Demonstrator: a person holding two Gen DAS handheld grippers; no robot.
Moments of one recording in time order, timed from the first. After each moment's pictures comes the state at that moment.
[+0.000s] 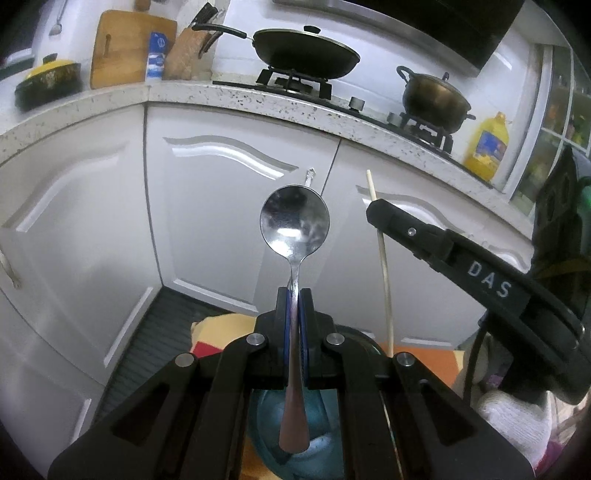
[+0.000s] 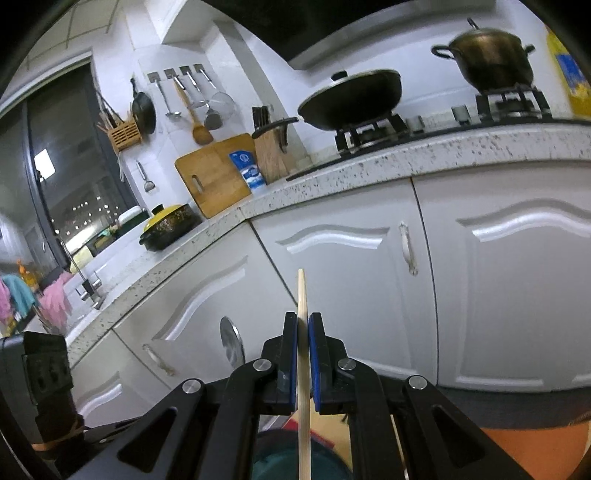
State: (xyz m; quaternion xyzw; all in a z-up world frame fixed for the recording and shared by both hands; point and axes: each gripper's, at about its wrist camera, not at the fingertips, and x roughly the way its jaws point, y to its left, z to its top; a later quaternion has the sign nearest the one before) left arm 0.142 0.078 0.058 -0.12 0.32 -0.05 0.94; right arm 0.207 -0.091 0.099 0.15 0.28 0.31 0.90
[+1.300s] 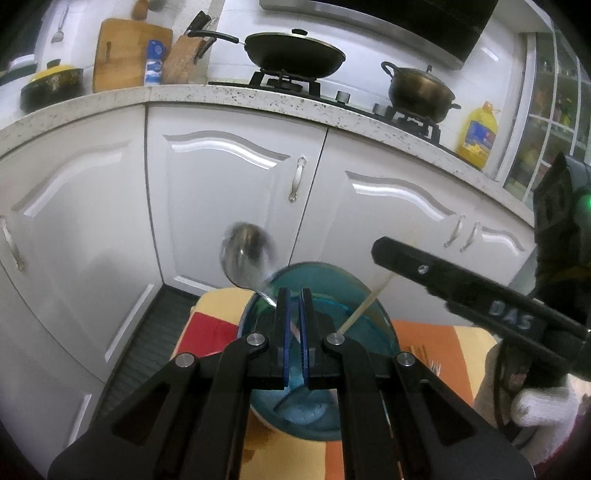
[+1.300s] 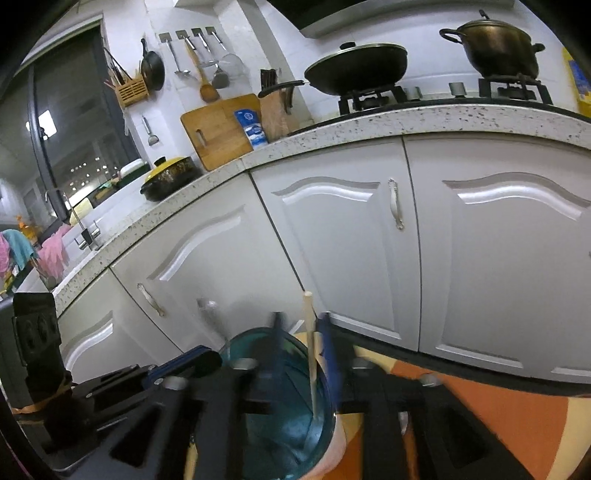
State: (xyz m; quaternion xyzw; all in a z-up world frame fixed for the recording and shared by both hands) left arm 0.097 0.061 0.035 -0.10 0.31 -0.05 0.94; right arm 0.165 -0.120 0.072 0.10 0.34 0.32 0.88
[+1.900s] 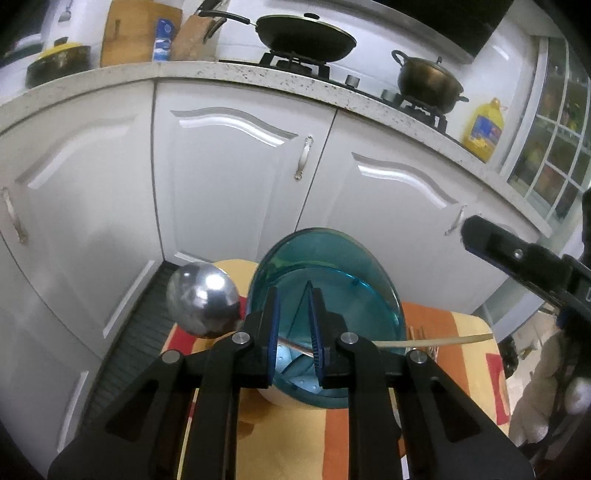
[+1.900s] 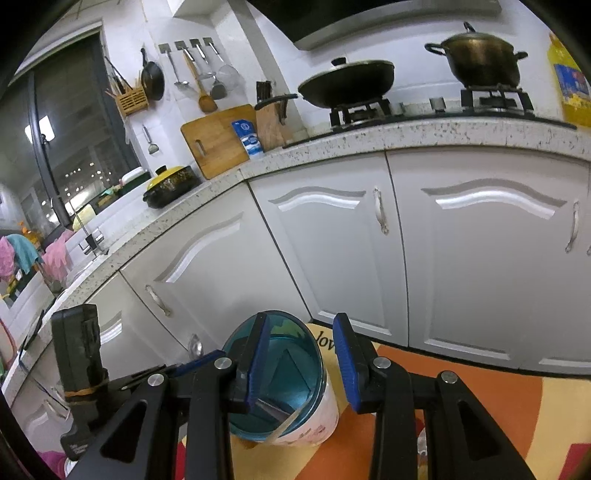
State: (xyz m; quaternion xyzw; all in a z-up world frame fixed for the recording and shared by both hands) left arm 0.084 0.069 0.026 -0.12 0.34 -0.05 0.93; right arm 0.126 -0.154 0.101 0.10 0.33 0.31 0.89
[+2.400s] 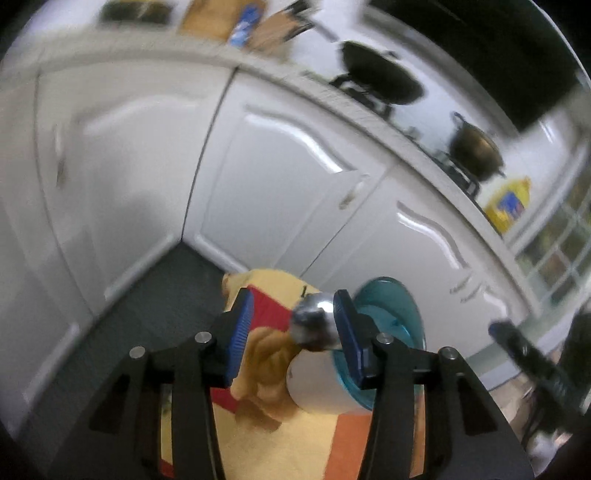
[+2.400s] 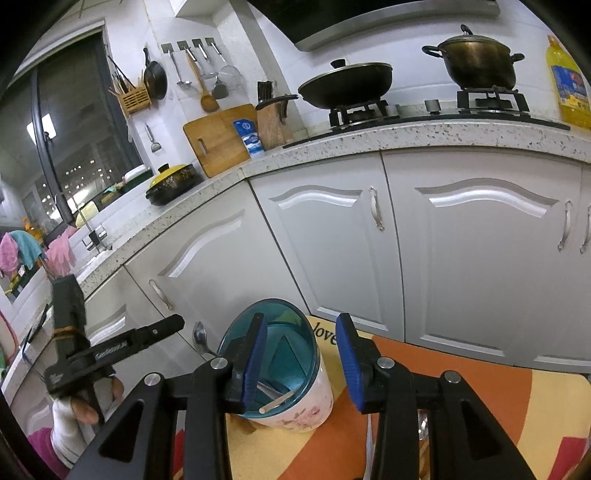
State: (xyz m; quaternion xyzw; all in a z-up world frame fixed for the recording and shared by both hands) left arm 0.071 0.161 0.022 -0.28 0.34 0.00 0.90; right arm 0.113 -0.166 0.103 0.10 0.33 0.31 0.88
